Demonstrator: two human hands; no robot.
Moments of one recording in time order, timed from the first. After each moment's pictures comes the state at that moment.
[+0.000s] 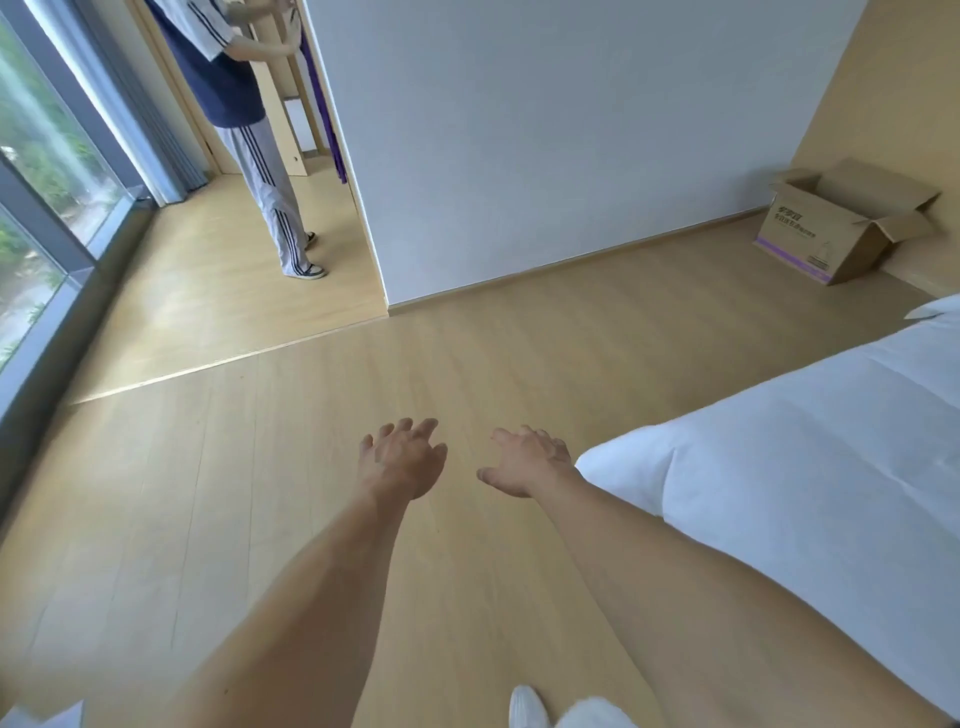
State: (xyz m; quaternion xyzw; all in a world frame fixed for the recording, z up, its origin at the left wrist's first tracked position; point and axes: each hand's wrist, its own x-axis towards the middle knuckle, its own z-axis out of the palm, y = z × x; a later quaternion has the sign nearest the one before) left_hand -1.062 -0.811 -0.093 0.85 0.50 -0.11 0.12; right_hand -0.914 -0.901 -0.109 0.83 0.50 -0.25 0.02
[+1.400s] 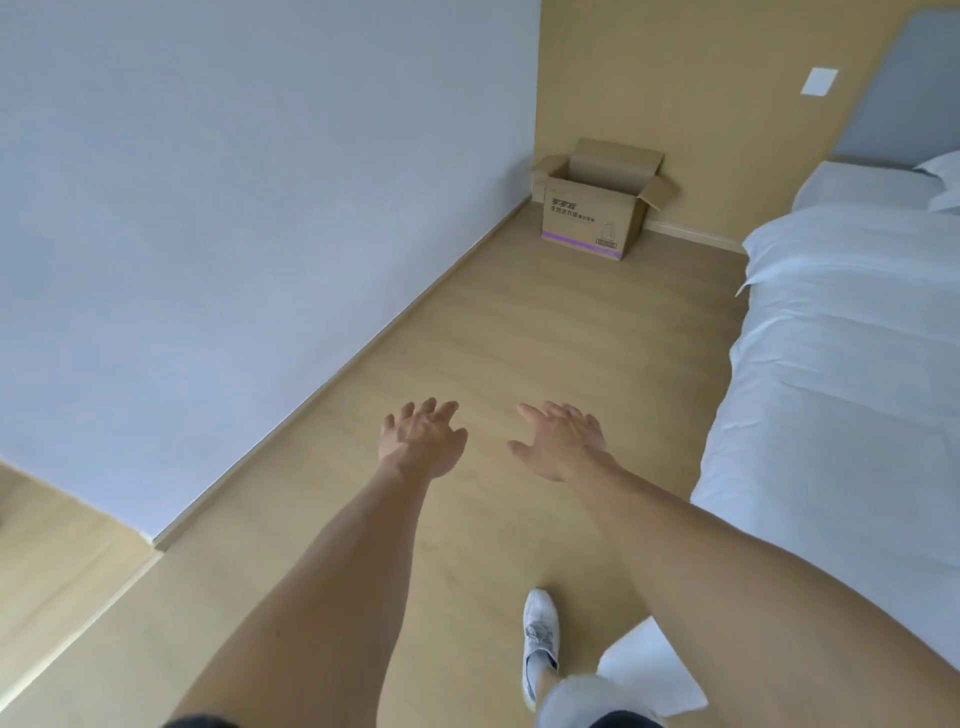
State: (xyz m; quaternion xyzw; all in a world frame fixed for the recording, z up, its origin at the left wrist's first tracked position) left_hand -0.465 -0.360 -0.125 0.97 0.16 -0.16 0.08; right_hand -0.409 -0.544 -0.134 0.96 0.17 -0.21 -0.06
